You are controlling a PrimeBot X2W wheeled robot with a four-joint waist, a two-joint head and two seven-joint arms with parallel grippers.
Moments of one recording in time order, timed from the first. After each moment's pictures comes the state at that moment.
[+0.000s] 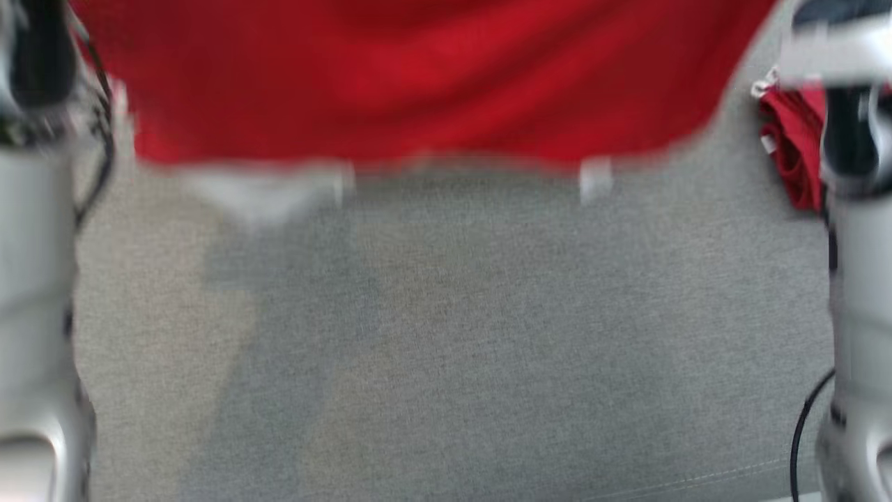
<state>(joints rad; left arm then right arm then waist) -1.07 0.27 -0.19 0.09 -0.54 0.04 -0.04 -0.81 -0.17 -0.02 0.02 0.23 0.13 -0.06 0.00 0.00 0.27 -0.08</state>
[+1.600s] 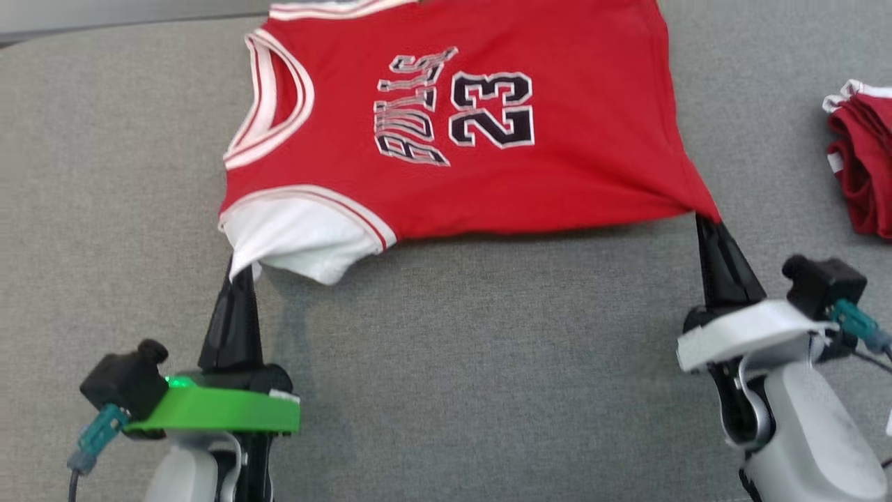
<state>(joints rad) -0.16 0.07 -0.12 0.13 -0.58 -0.13 -0.26 -0.32 -0.14 0.07 0.37 0.38 0.13 -0.26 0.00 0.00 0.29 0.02</state>
